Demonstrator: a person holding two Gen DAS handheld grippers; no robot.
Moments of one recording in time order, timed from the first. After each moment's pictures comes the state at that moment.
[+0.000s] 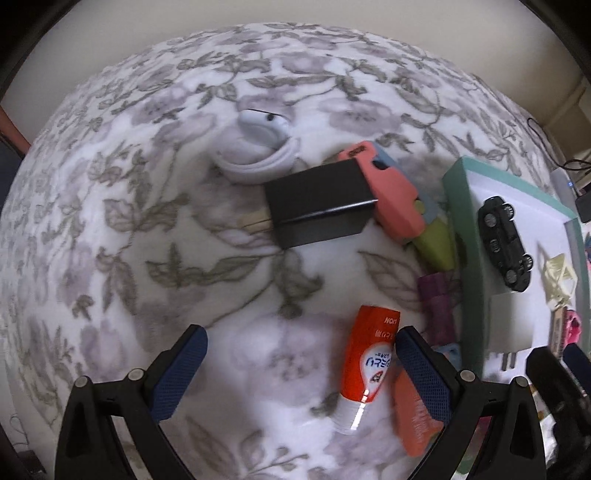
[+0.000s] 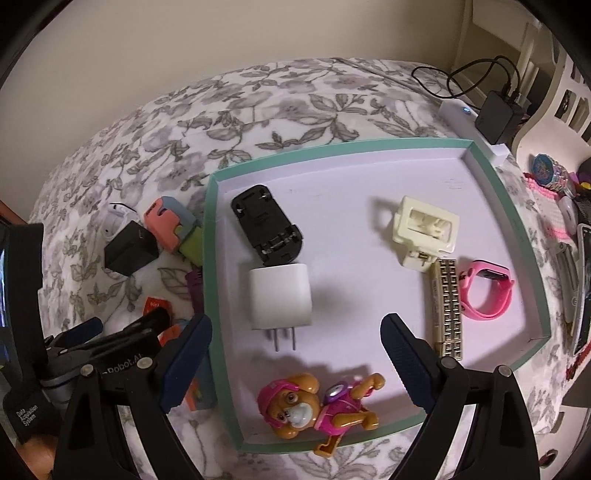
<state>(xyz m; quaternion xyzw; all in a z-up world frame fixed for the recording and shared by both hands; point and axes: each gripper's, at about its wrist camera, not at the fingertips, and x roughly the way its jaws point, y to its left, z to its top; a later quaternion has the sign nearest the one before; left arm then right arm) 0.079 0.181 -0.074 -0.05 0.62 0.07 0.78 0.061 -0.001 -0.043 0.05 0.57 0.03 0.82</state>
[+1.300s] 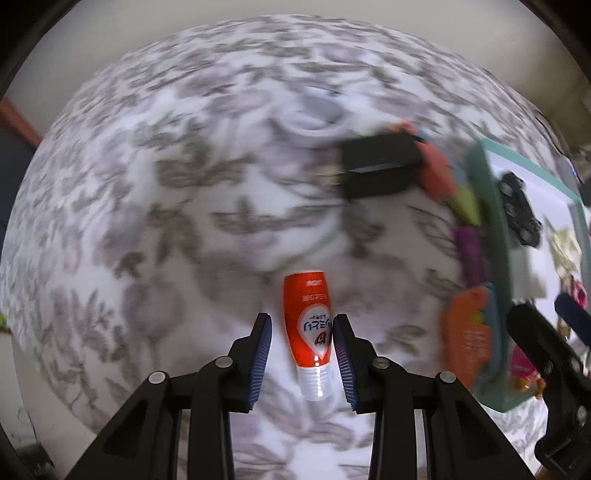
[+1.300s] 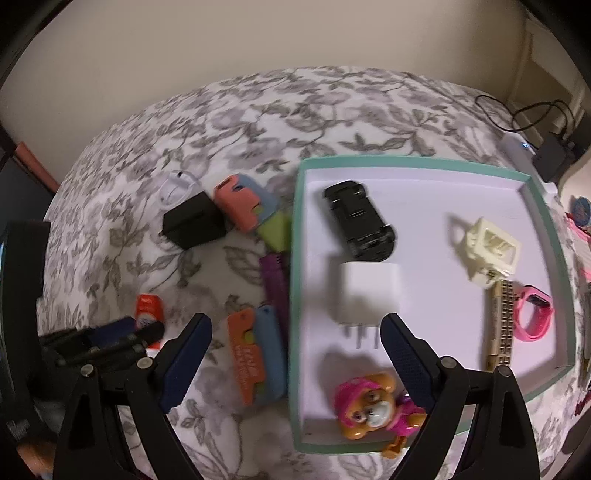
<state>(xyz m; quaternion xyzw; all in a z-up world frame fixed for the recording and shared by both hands) 0.017 0.226 -0.057 -0.05 0.64 0.08 0.76 0.048 0.051 -0.045 0.01 0.55 0.12 0.82</state>
